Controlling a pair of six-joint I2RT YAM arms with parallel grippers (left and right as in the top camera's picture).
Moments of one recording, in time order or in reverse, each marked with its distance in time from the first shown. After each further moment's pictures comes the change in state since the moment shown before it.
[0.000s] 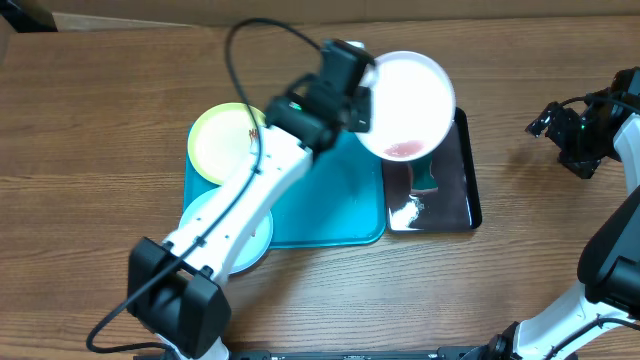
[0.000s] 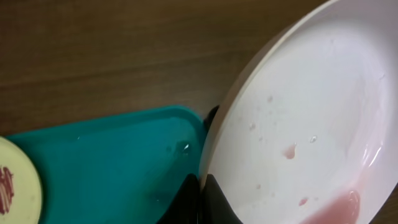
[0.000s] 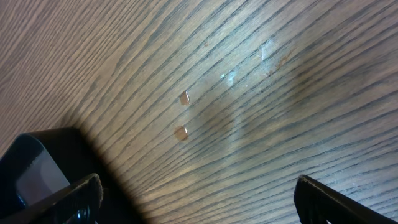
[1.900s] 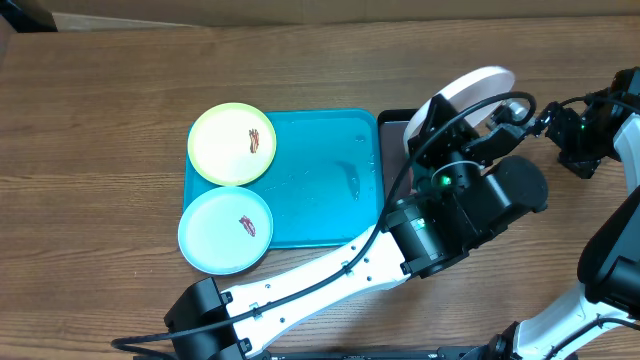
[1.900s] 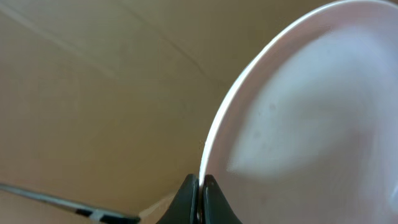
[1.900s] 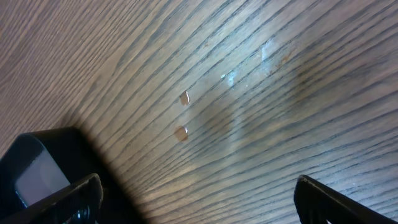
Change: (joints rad) left arm -0.522 0.002 0.003 0.431 -1.020 0.861; right arm 0.000 0.000 0.000 0.000 0.000 0.000
